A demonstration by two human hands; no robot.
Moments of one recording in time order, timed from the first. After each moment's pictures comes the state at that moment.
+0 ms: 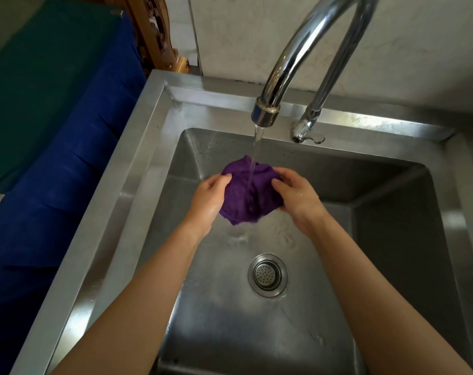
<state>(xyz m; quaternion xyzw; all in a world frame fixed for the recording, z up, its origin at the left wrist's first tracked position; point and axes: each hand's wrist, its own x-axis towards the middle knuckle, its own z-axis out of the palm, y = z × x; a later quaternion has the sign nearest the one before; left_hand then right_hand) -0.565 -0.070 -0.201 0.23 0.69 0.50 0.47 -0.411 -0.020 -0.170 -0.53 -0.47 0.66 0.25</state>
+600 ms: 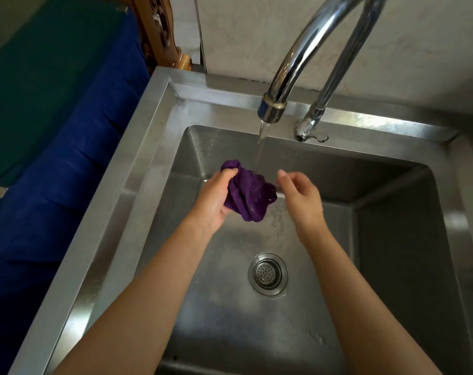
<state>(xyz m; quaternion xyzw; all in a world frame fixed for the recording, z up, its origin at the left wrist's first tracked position) -0.557 -0.065 -0.191 0.09 0.59 0.52 0.61 -0.411 -0.039 -0.175 -0.56 -0.52 0.54 0.34</state>
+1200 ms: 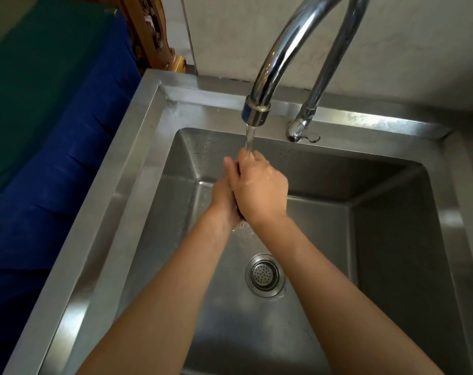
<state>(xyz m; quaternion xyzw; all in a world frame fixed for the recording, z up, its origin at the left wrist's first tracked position) -0.529 -0.044 -0.196 0.08 0.45 0.60 0.66 -0.468 -0.038 -0.145 -0.53 -0.80 0.15 0.22</state>
